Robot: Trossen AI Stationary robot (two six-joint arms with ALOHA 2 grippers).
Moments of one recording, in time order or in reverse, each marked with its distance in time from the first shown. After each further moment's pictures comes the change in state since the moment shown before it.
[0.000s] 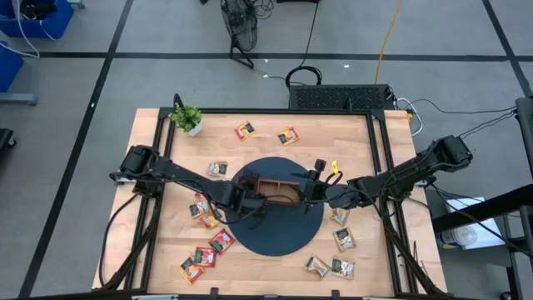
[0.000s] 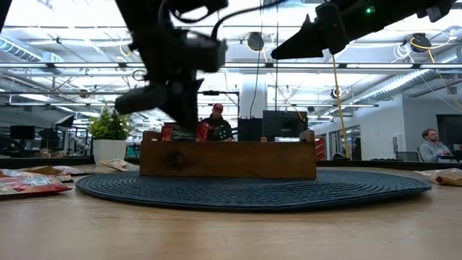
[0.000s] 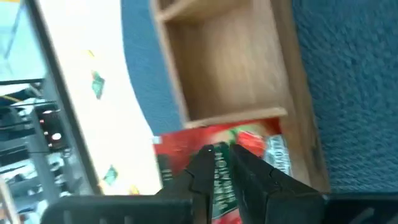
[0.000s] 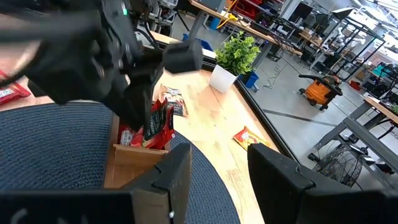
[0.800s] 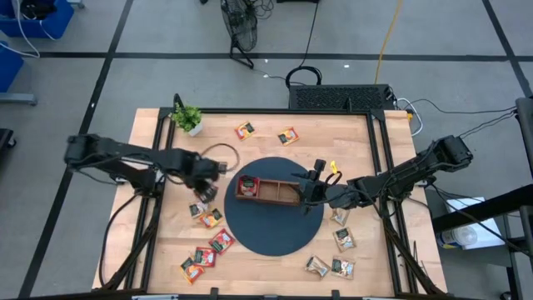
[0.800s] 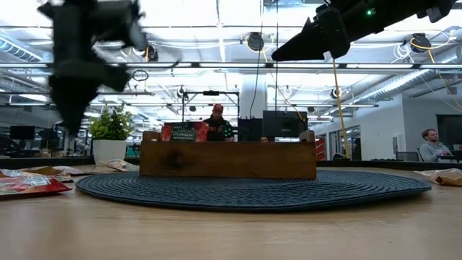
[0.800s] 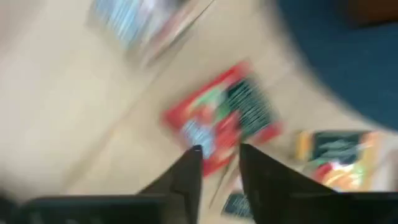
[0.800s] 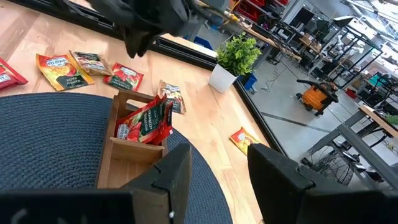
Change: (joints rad) left arm 0.283 -0.629 -0.583 -0.196 0.619 -0.975; right arm 0.000 0.000 0.000 -0.008 -0.002 -0.055
